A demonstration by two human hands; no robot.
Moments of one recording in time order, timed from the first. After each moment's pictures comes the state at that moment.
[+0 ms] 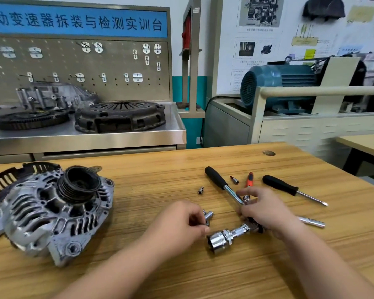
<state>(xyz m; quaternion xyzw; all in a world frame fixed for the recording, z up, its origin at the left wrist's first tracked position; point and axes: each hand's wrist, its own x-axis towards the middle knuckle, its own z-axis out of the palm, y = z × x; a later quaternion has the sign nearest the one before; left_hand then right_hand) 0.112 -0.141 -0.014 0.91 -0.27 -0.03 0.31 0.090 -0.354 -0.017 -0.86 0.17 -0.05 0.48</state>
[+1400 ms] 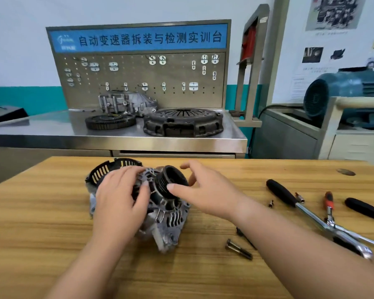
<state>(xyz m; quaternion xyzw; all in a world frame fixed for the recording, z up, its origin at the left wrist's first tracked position) 0.118 0.059 0.010 0.88 -0.07 0.39 0.26 0.139 -0.131 0.047 -0.91 -0.21 -0.07 0.34</state>
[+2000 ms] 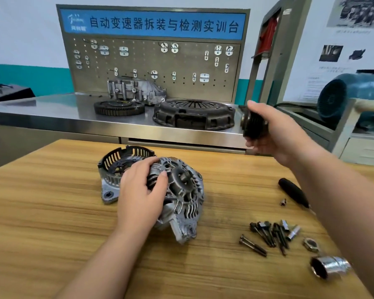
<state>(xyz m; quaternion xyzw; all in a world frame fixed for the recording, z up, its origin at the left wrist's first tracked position) 0.137 0.060 -0.015 0.83 -0.03 0.36 0.43 0.181 -0.188 0.113 -0.76 -0.08 -0.08 0.63</state>
